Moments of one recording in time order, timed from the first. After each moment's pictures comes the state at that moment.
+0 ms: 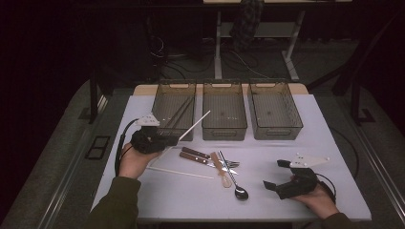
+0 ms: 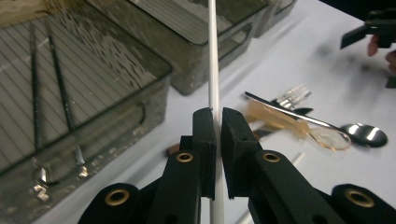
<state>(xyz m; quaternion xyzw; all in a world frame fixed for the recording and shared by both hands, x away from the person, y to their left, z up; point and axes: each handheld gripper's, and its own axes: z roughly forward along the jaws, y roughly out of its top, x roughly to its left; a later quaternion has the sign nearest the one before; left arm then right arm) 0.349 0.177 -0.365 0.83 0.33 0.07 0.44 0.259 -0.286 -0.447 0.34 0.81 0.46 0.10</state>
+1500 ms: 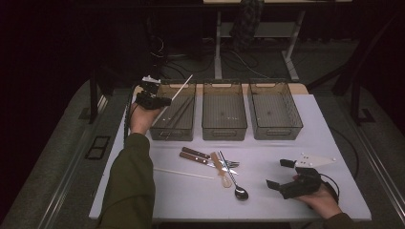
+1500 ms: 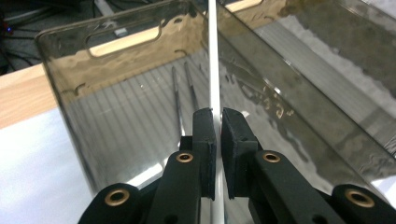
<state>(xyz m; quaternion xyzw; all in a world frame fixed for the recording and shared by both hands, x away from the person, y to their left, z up) 0.482 0.183 -0.356 0.80 0.44 0.15 0.38 0.256 -0.294 -0.443 0.35 0.80 0.48 0.09</state>
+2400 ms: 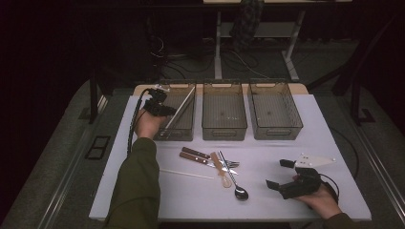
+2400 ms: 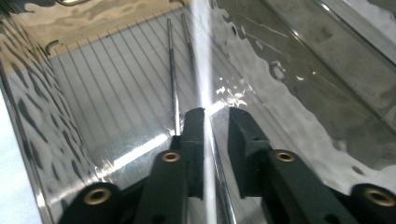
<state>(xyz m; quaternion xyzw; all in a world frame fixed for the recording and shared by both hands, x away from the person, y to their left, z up) 0.486 0.170 -0.387 0.82 0.45 0.13 0.33 0.257 -0.294 -0.443 0.35 0.80 0.48 0.09</state>
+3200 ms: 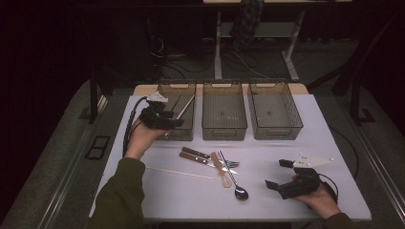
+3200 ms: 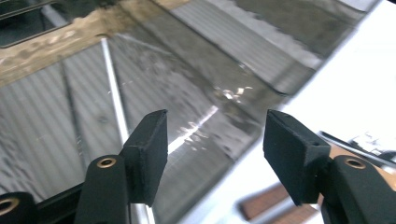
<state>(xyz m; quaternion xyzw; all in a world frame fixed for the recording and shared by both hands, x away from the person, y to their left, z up) 0.407 0.162 -0.358 0.84 0.35 0.11 0.41 0.257 -0.291 -0.444 0.35 0.80 0.47 0.10</state>
